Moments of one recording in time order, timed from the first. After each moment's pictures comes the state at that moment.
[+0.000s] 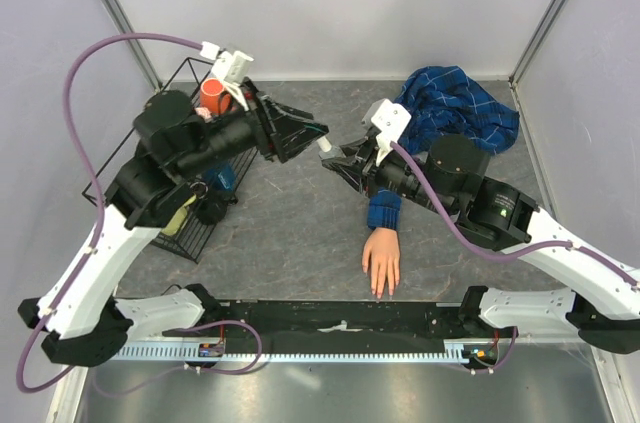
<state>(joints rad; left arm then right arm) -0.73 1.09 1.60 -0.43 0.30 -0.45 1.06 1.09 1.40 -0.32 0.06 -0.05</state>
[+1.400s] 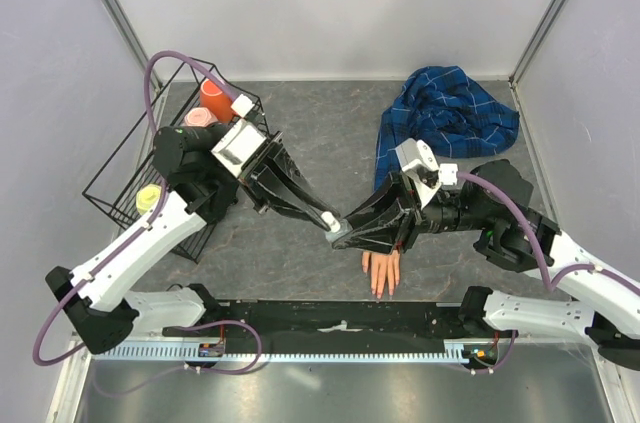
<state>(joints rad) -0.78 1.18 1.32 0.72 1.37 -0.69 1.06 0.90 1.20 -0.10 -0.57 0.27</state>
